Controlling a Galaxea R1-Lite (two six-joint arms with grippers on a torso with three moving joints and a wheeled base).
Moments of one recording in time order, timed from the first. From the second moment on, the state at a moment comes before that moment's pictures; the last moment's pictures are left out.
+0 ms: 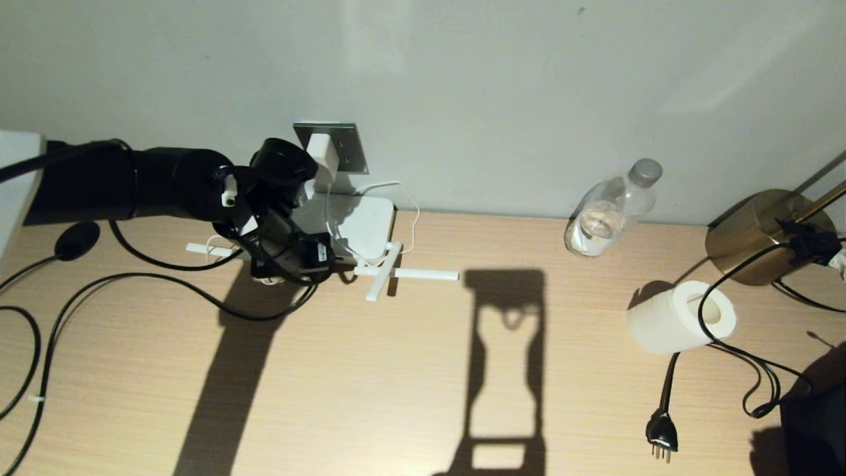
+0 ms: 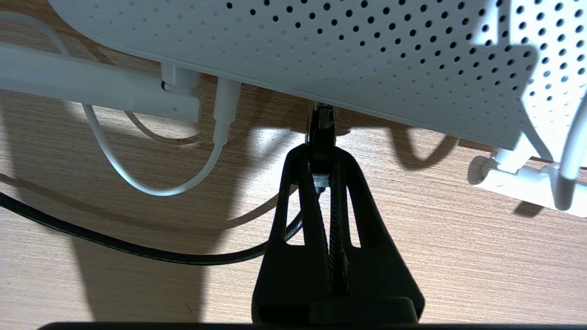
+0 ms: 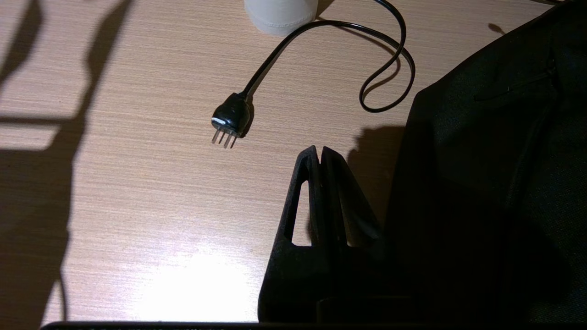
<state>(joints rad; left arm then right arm) -0.33 2.02 -1.73 0.57 0.21 -0.35 0.00 0.00 -0.06 0.14 0.00 -0.02</state>
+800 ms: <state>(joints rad) -0.33 2.02 -1.76 0.58 0.21 -0.34 0.00 0.00 -0.06 0.14 0.00 -0.02</state>
